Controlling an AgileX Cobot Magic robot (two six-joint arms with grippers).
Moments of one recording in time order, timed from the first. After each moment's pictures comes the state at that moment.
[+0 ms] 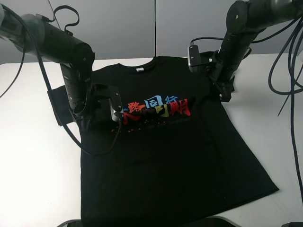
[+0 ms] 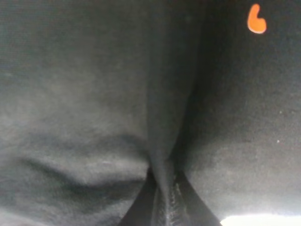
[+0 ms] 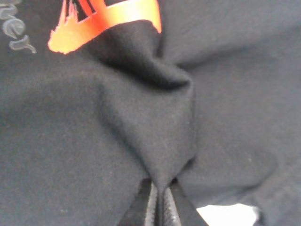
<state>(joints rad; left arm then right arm) -0.51 2.10 -1.23 0.16 0.87 0.69 0.26 2.09 -1.36 0.07 0.88 -1.25</state>
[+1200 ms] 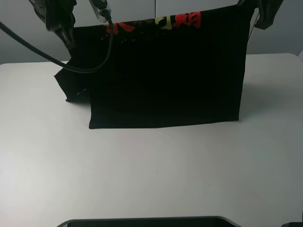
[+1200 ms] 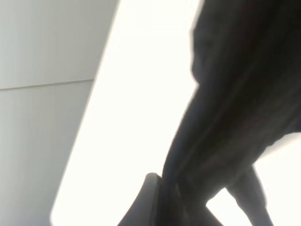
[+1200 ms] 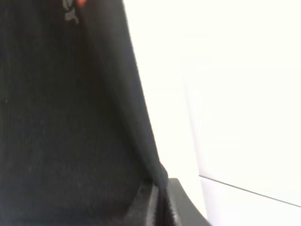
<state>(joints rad) -0.52 1.73 -1.48 0.49 0.92 0.37 0.26 1.54 -1.36 -0.04 0.83 -1.12</state>
